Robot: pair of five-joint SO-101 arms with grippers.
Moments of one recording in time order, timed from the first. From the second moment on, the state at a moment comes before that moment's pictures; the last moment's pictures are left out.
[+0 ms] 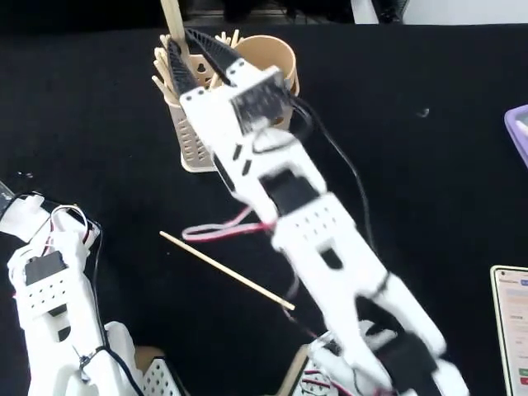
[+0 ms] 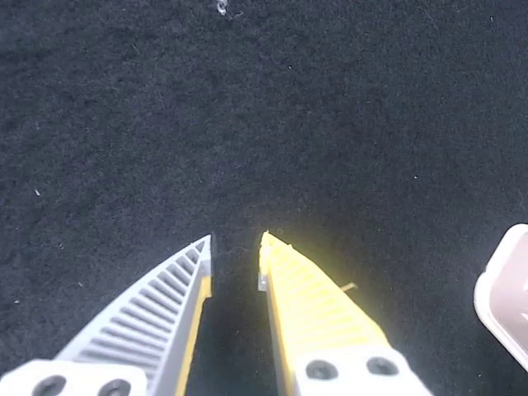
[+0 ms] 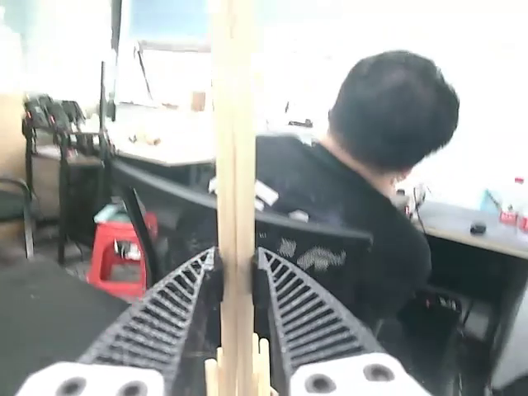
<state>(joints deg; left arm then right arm) -32.4 -52.4 71.0 35.3 24.6 -31.4 -21.9 30.6 -10.6 8.2</state>
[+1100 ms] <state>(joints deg) -32.4 -52.4 71.0 35.3 24.6 -37.6 -37.8 32.7 55.3 8.8</state>
